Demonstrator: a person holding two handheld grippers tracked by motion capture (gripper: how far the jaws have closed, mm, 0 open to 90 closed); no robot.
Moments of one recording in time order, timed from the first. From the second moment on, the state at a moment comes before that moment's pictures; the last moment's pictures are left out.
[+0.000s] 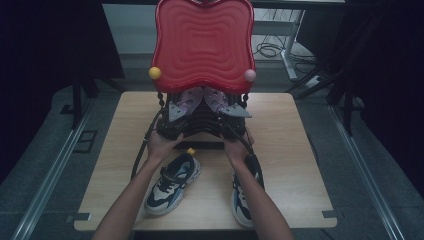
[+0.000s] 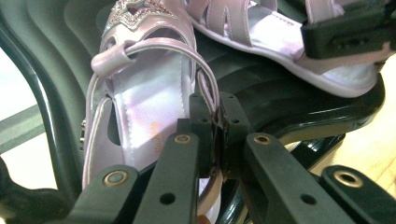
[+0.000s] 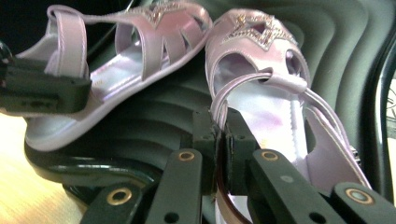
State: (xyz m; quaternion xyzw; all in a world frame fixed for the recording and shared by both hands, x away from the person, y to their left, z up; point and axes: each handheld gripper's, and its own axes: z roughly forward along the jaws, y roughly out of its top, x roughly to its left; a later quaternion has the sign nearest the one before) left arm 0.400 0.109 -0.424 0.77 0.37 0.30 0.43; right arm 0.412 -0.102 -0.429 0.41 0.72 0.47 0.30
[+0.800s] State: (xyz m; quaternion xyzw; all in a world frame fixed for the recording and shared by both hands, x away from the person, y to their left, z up) left arm 0.384 0.126 -0.408 0.77 0.36 0.23 0.47; right arm 0.401 -0.116 -0.427 0.42 0.73 0.49 0.24
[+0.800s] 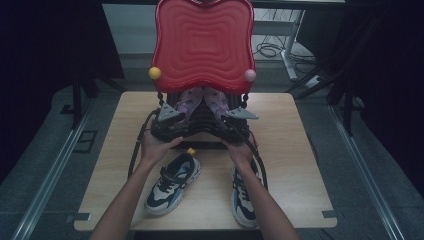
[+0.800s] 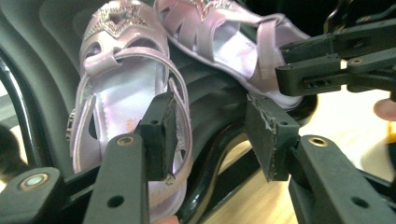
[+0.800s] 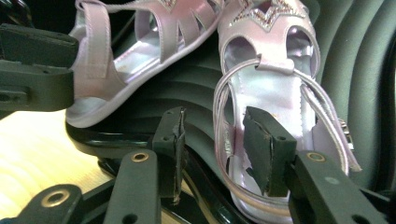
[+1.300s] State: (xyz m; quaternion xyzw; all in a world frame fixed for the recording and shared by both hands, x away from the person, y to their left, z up) left arm 0.362 0.135 -0.399 0.77 0.37 0.21 0.48; right arm 0.379 -0.129 -0.412 0.40 0.73 0.51 0.20
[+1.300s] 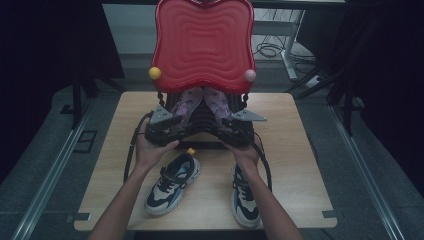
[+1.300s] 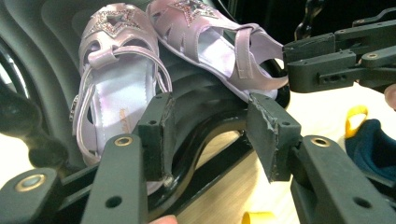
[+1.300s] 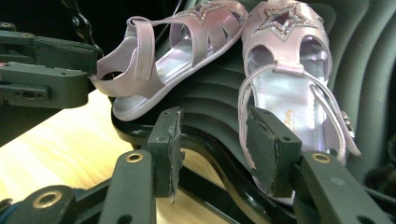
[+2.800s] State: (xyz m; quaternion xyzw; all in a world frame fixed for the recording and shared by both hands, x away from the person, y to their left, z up) left arm 0.282 0.186 -0.446 0.77 0.40 0.15 0.48; right arm 0.314 -0.196 -0.446 0.36 0.78 0.50 0.13
